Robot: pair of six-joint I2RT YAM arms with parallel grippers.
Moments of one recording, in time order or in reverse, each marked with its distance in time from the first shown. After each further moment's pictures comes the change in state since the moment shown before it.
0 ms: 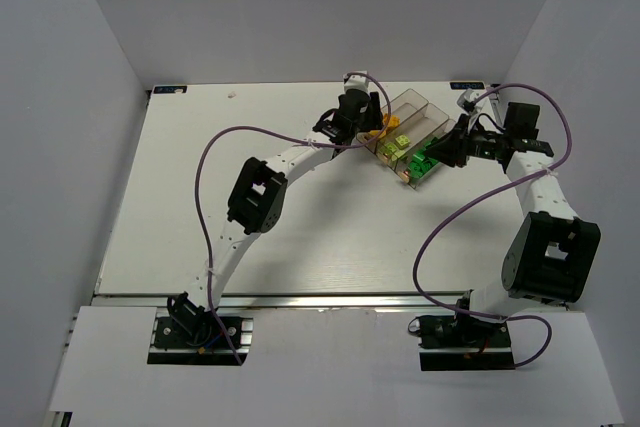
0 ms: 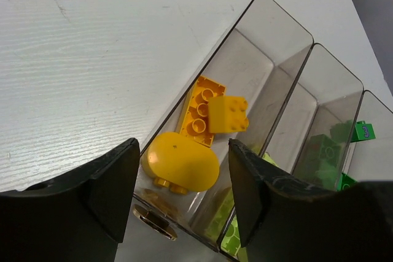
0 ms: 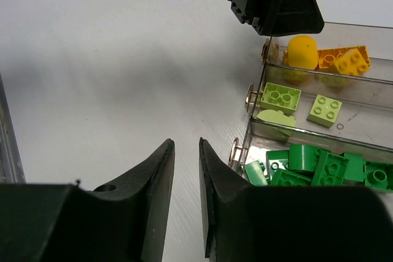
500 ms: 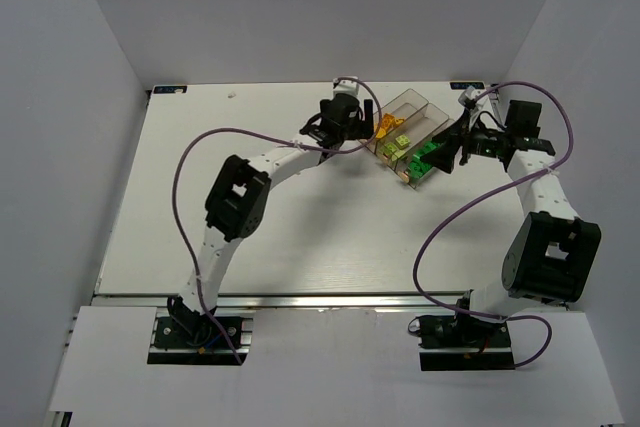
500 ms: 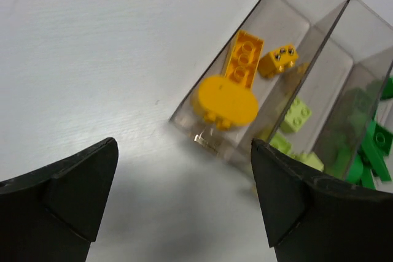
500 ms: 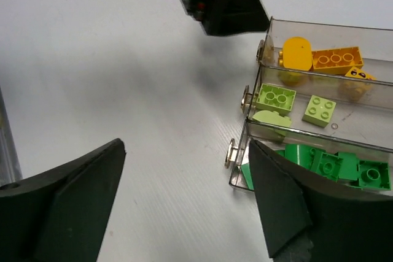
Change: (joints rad) left arm -0.001 -0.209 -0.293 -0.002 -0.051 0.069; right arm -0.003 0.001 0.010 -0.003 0.006 0.015
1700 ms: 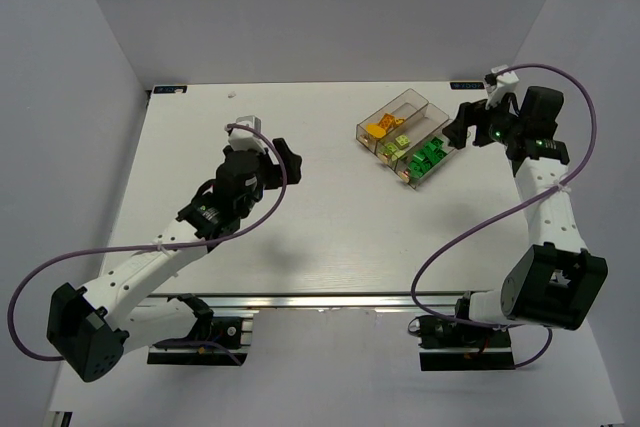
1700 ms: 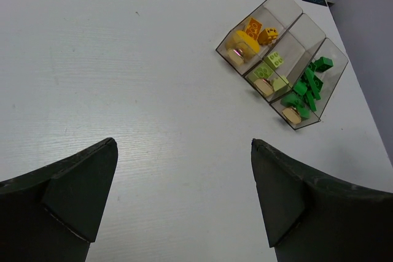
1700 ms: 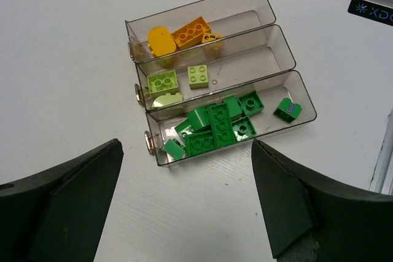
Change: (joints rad) left arm 0.000 -1.290 -1.091 -0.030 -0.105 -0.103; right arm 0.000 -0.142 0.053 0.090 0.542 0.319
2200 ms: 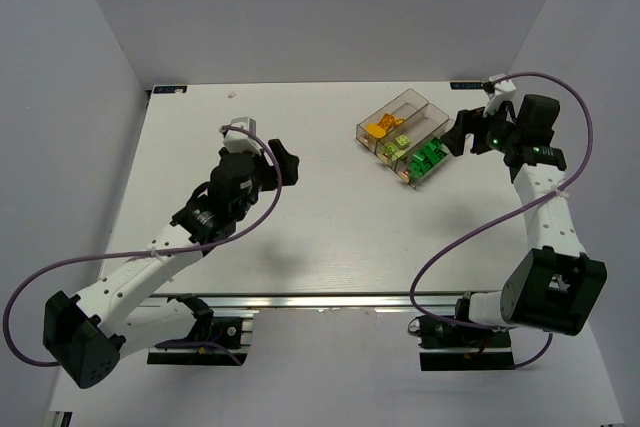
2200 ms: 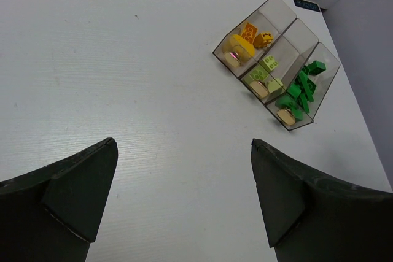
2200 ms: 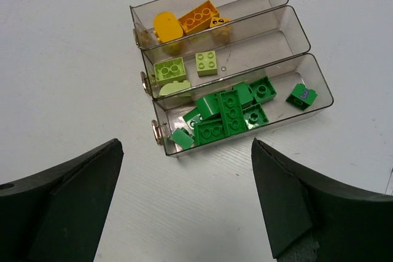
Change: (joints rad) left arm 0.000 -0.040 -0.007 -0.027 0.000 -0.013; right arm 0.000 -0.030 -0.065 0.007 0.006 0.019
